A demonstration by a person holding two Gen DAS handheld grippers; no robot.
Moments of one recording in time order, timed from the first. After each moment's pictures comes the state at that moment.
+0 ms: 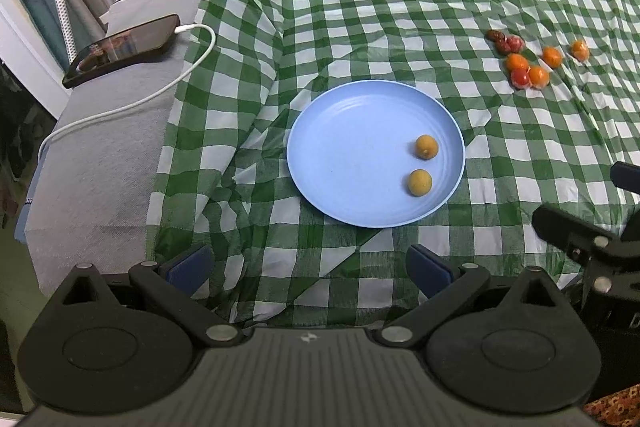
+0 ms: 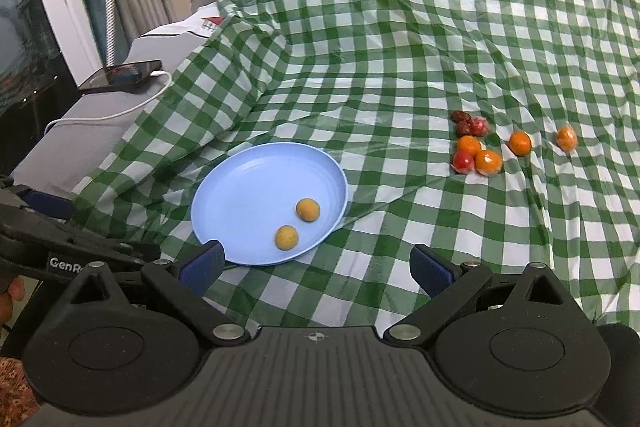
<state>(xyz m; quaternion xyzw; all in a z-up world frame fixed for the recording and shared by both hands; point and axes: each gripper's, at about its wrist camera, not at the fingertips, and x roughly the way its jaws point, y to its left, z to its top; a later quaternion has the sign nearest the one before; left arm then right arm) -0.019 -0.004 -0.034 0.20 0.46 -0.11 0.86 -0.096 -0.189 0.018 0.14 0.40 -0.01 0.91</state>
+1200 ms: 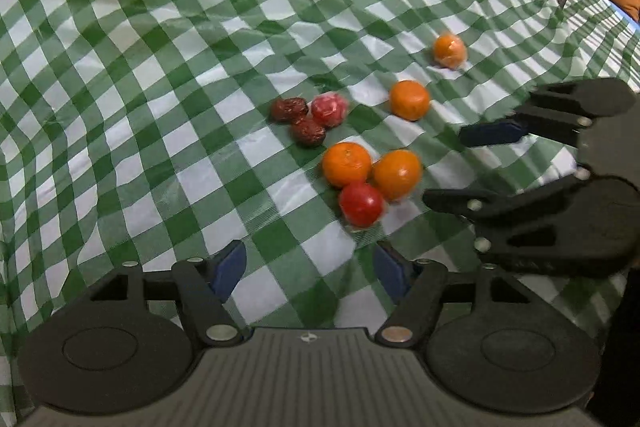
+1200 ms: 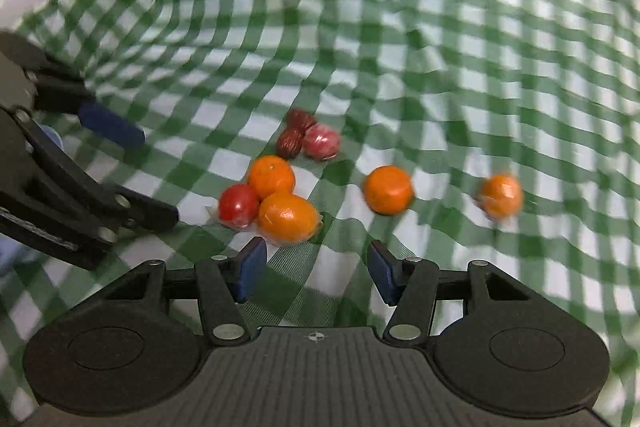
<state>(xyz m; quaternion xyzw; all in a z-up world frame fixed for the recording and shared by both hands) 0.121 -0.274 -0.135 0.28 0.40 -0.39 0.79 0.047 -0.408 -0.126 0.02 0.42 -0.02 0.91</state>
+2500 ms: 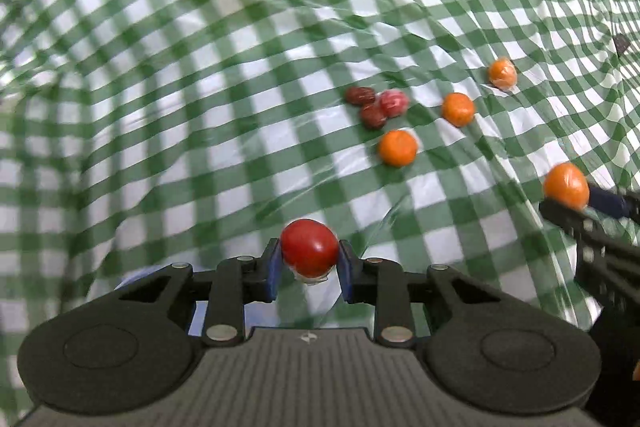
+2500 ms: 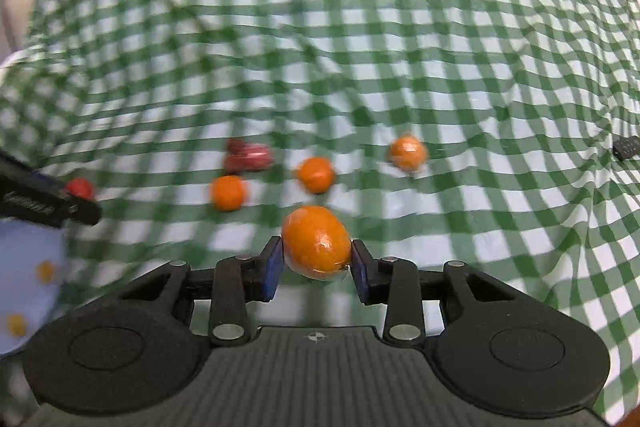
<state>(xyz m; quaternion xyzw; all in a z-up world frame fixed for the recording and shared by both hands) 0.090 -0.233 -0.070 0.24 0.44 -0.26 0.82 -0.046 -0.377 -0.063 0.13 0.38 -0.15 0.90</state>
